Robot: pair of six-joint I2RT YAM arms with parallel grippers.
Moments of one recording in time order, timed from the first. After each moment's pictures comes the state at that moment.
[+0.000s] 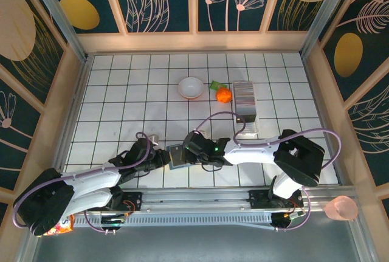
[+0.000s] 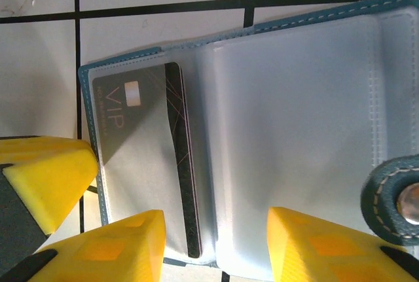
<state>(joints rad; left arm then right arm) -0.74 1.07 0.14 0.16 0.18 -0.99 1.17 1.59 0.80 -0.22 0.07 1.08</state>
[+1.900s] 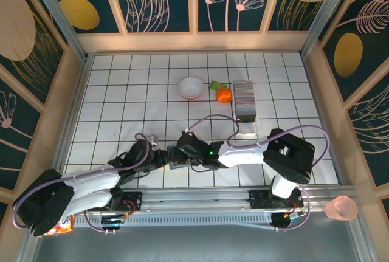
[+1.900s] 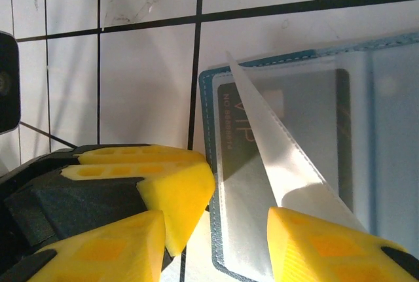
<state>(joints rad) -0.74 1.05 0.12 0.20 0.17 -1.01 1.21 1.68 0.81 0.07 0.02 1.16</state>
